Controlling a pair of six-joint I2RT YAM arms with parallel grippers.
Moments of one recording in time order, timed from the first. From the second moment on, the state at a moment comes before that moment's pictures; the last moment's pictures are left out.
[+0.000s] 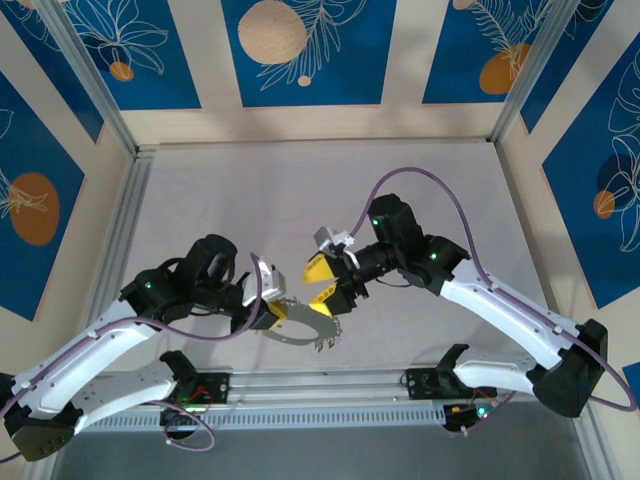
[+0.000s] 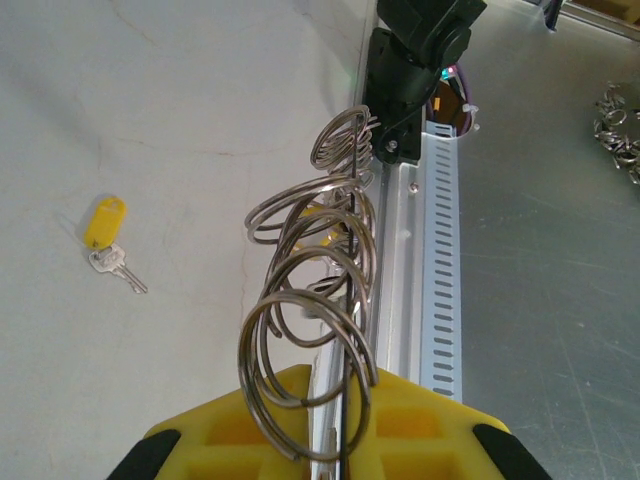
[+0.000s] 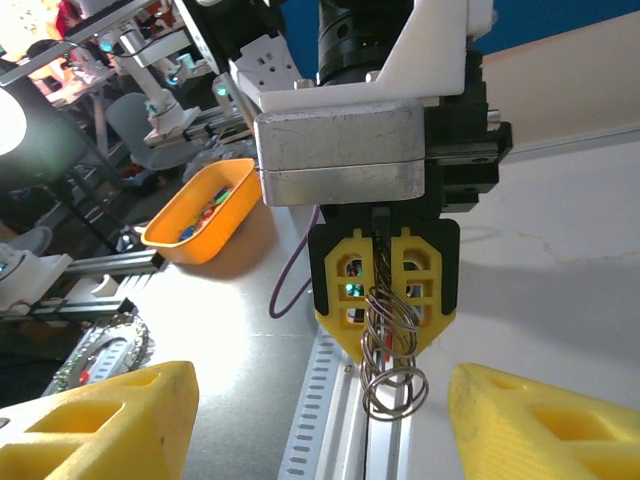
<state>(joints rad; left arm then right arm) -0.82 0.87 0.96 -0.89 0.60 0.24 0.79 1.15 1.05 -0.42 -1.08 -0.08</state>
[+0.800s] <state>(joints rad) -0.82 0.89 0.91 -0.83 0.54 0.24 0.75 1.16 0.75 -0.23 -1.07 0.19</state>
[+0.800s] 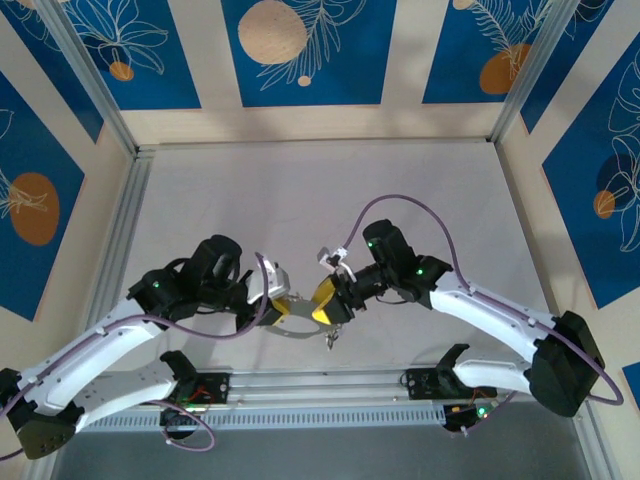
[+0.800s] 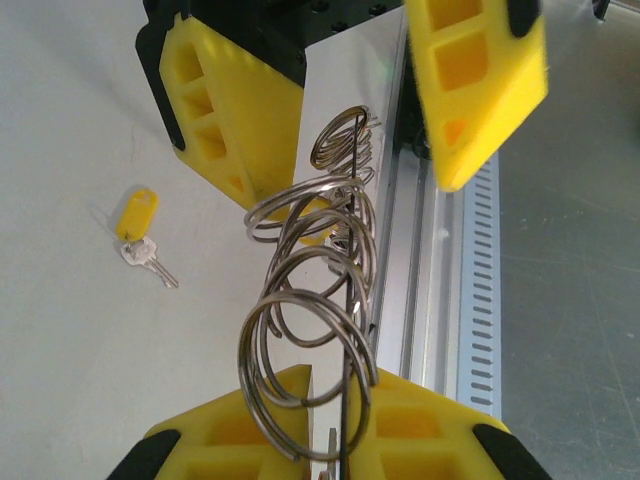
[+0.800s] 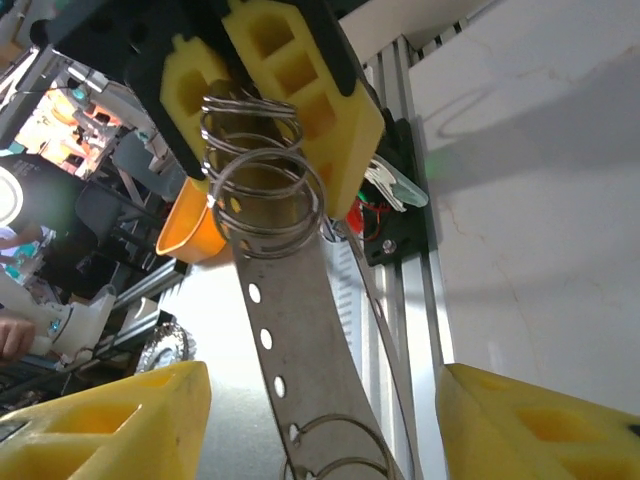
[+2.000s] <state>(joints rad) -0.82 0.91 0.91 -0.77 0.51 0.21 0.66 1.06 0.72 -0.20 -1.10 0.23</state>
